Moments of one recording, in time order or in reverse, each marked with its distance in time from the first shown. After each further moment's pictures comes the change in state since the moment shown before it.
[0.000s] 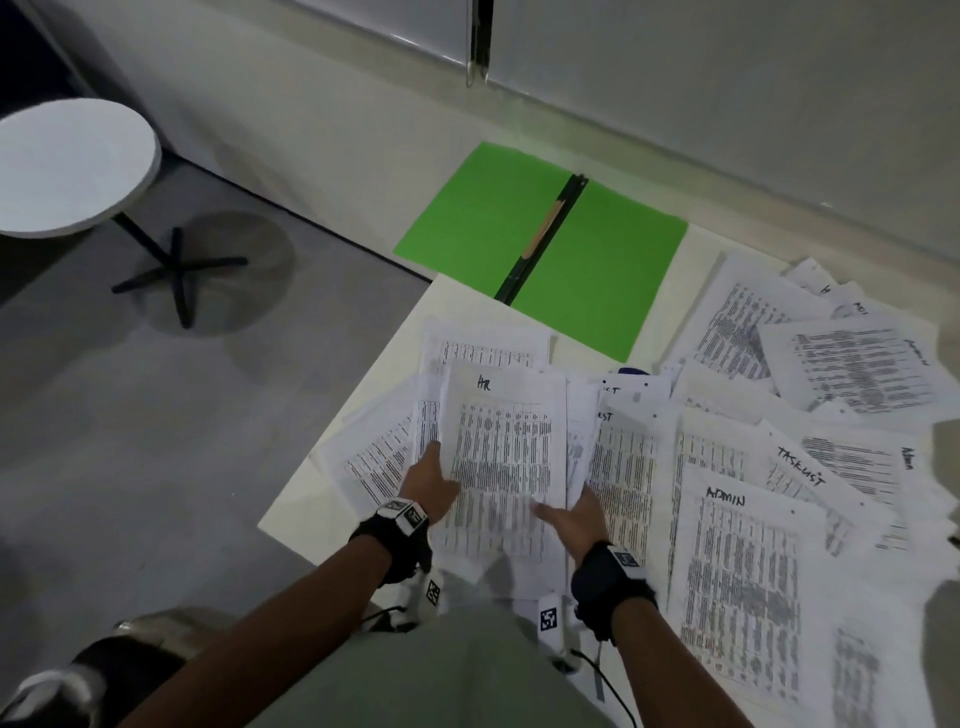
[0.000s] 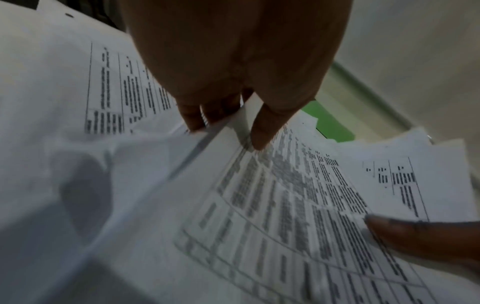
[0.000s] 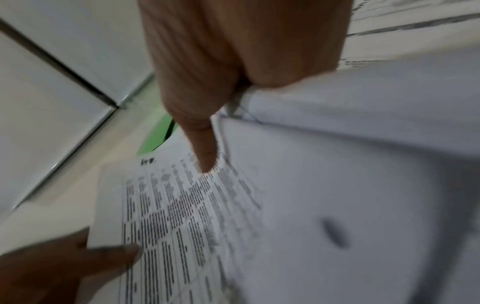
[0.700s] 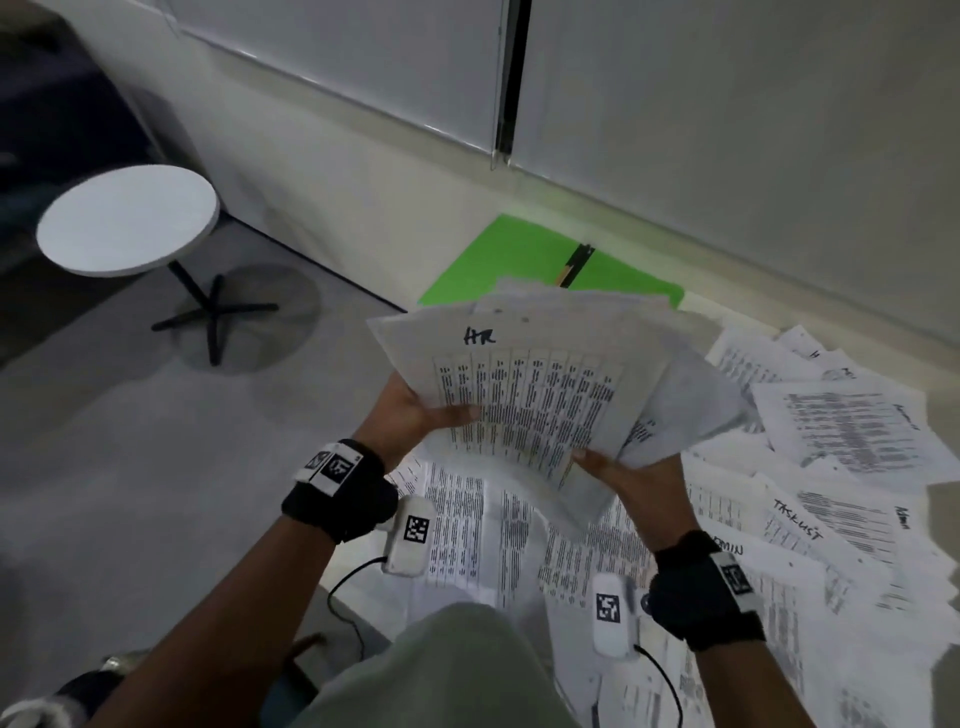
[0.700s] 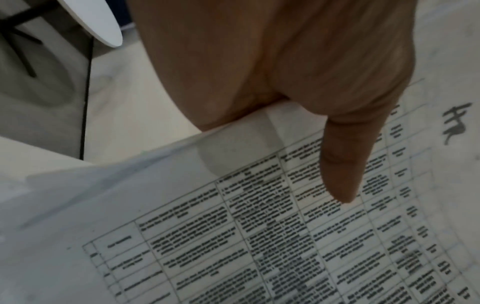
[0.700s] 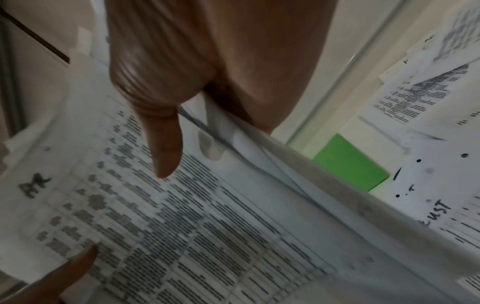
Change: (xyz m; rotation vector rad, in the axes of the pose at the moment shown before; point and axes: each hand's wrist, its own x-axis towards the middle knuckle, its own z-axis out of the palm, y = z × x) left_hand -0.073 0.117 -0.139 -0.870 0.016 0.499; right_hand -0.106 -0.152 -0.055 0.179 -0.150 -0.644
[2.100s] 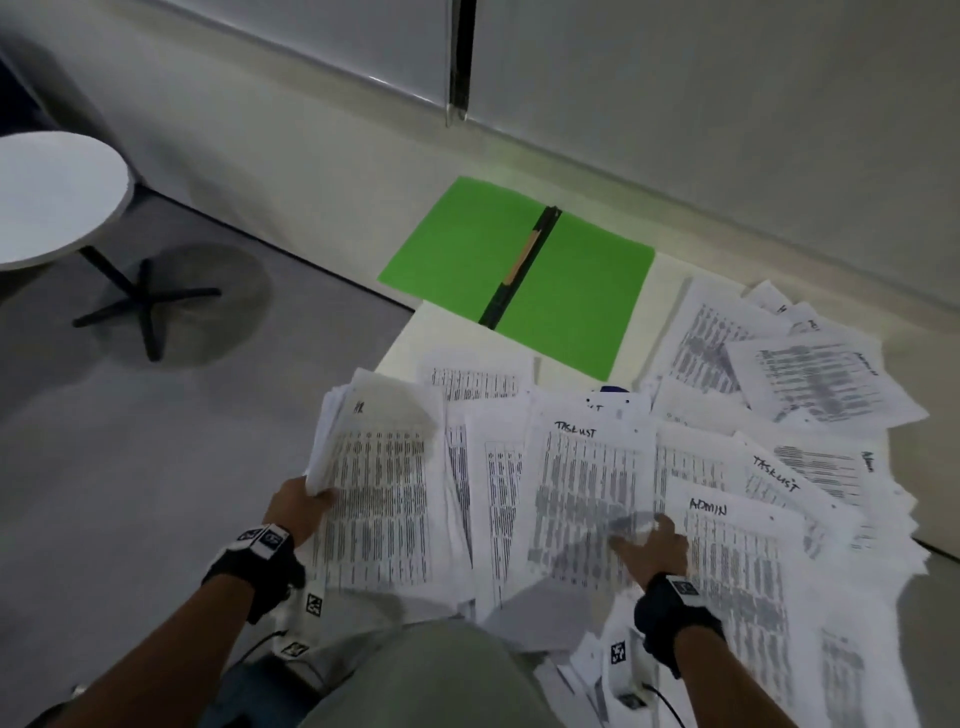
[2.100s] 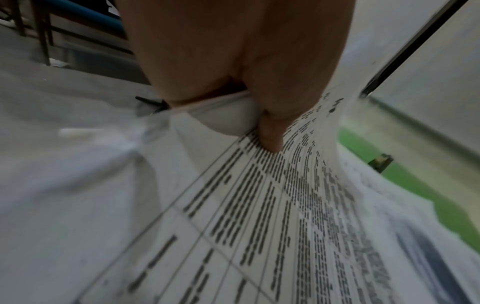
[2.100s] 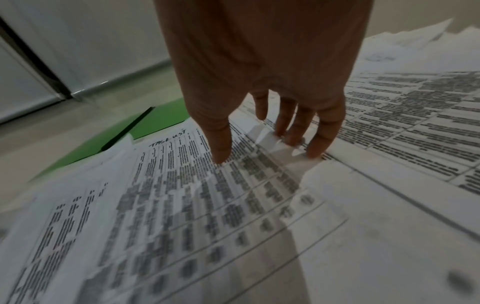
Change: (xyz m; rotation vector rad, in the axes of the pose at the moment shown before) left_hand -0.024 -0.172 -0.153 0.895 0.324 -0.635; right_hand -0.018 0.190 -0.074 -0.828 0.370 0.817
